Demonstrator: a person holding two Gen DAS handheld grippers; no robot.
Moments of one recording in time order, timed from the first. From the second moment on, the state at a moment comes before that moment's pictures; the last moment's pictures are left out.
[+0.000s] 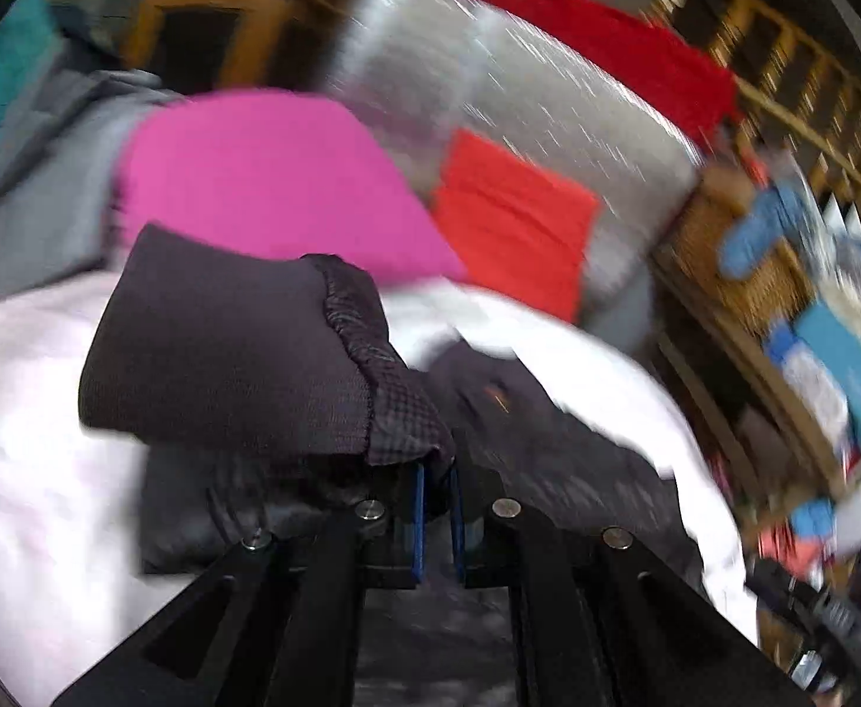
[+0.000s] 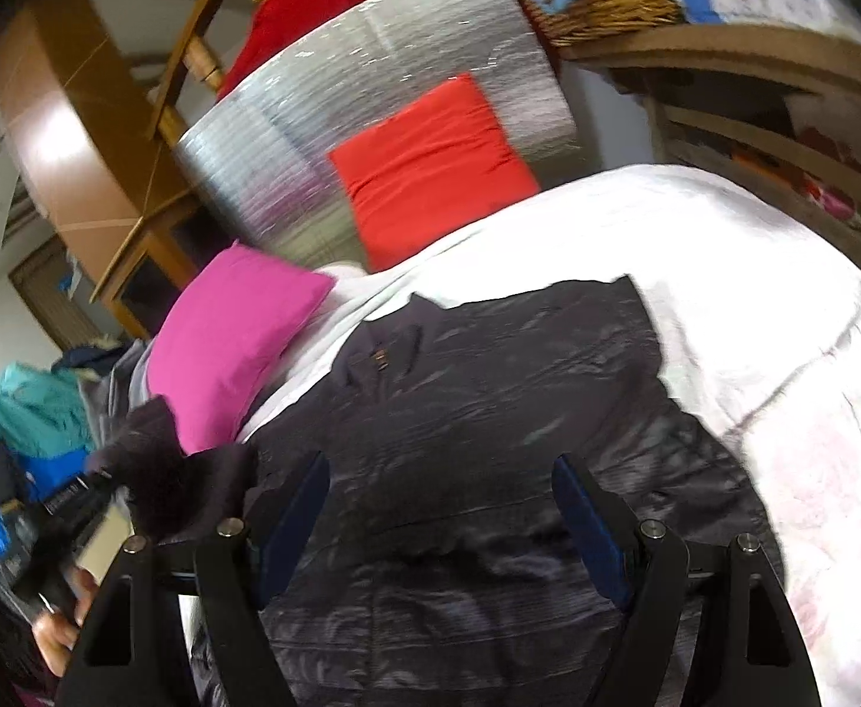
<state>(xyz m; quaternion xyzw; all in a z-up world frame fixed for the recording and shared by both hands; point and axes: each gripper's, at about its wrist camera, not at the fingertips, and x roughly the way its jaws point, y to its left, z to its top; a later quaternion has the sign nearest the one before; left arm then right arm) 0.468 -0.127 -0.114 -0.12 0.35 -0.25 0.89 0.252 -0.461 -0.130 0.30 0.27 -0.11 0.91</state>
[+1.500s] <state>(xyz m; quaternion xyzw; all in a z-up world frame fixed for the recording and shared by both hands) 0.496 -0.105 -0.182 0.02 0.52 -0.15 0.84 0.377 -0.530 -0.168 0.23 0.39 -0.18 0.87</state>
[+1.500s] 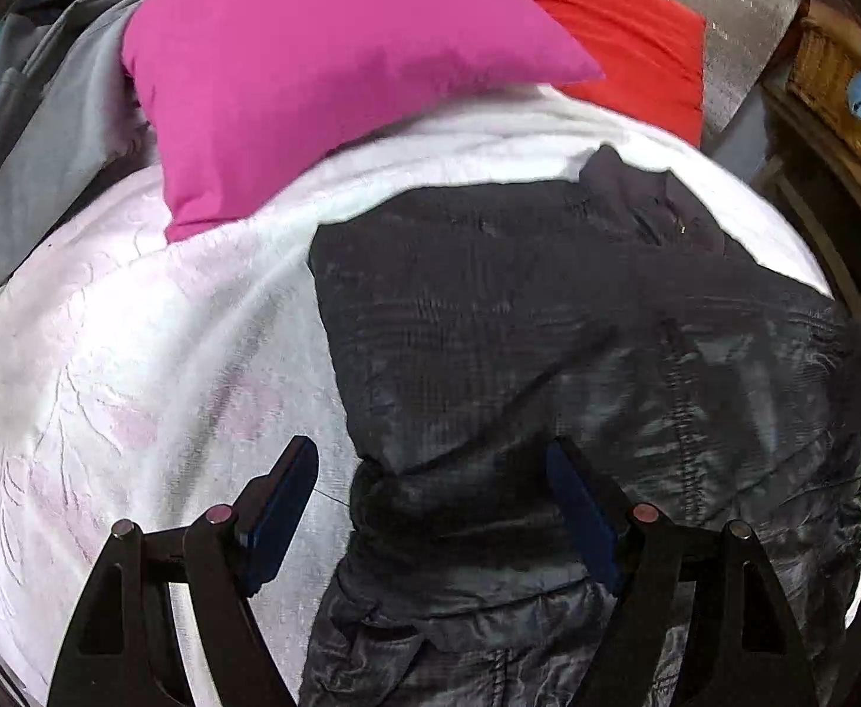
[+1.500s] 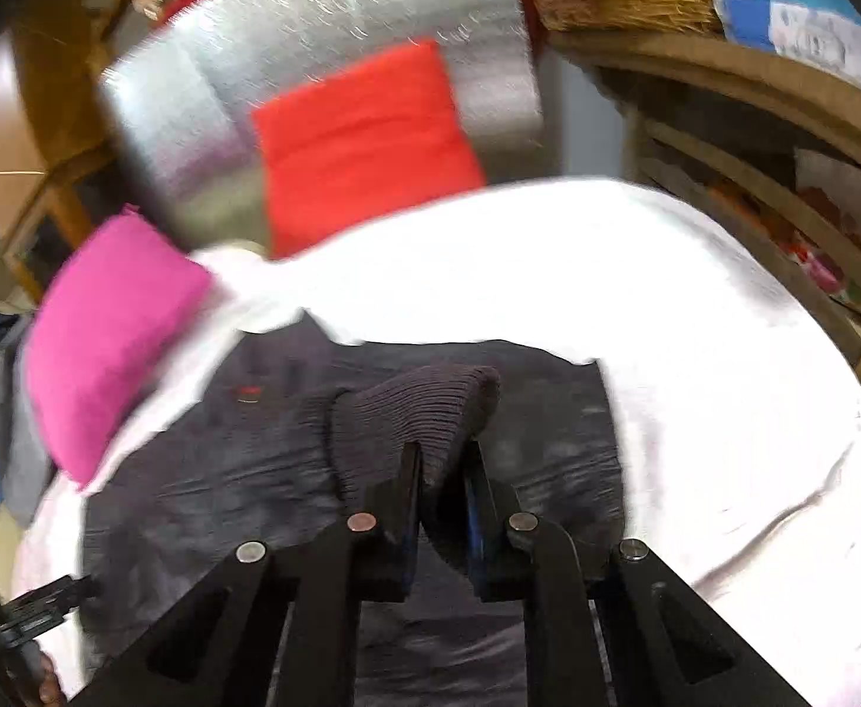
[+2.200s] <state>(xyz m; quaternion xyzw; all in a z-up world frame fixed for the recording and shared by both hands) 0.507 -0.104 -0.201 0.02 0.53 -0.15 0.83 0.389 -0.529 -0.231 0.23 0.45 -0.20 0.84</state>
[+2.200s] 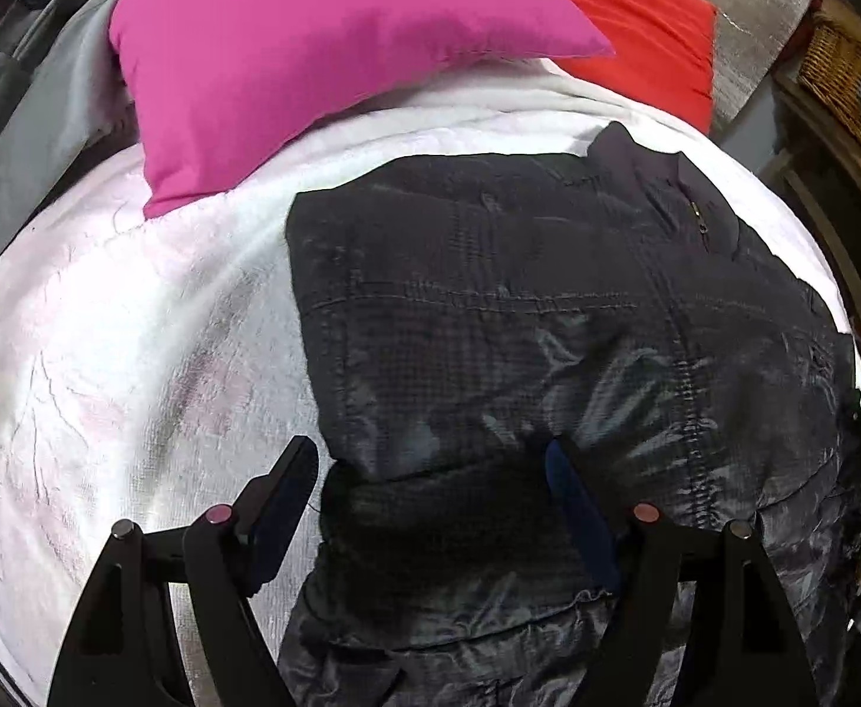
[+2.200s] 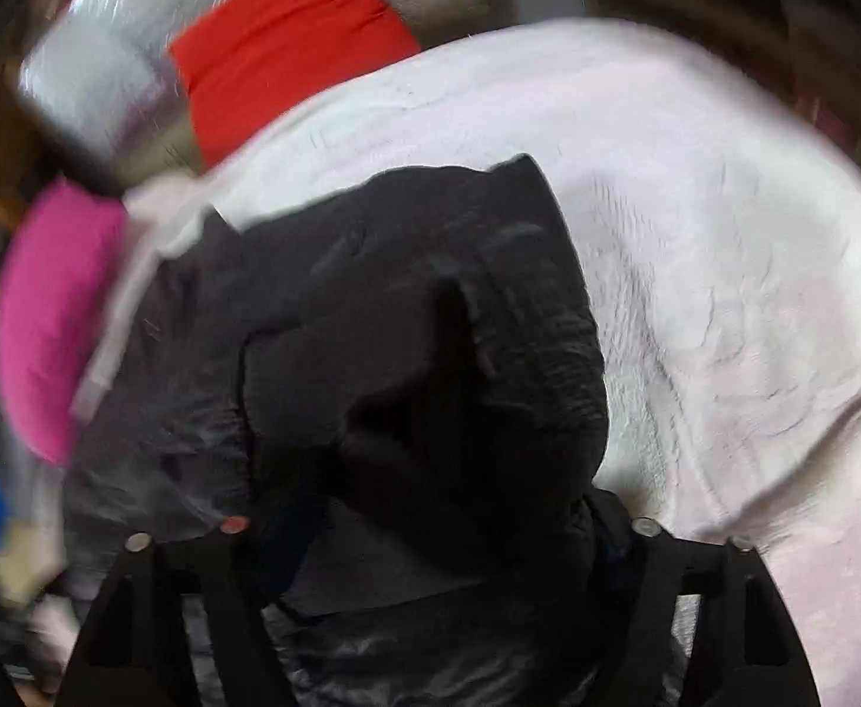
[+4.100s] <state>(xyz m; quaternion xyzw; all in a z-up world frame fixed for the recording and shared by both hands) 0.237 0.042 -0.157 -0.04 0.41 -0.12 0.90 0.086 -0.509 -0.225 0.38 0.36 -0.04 0.85</state>
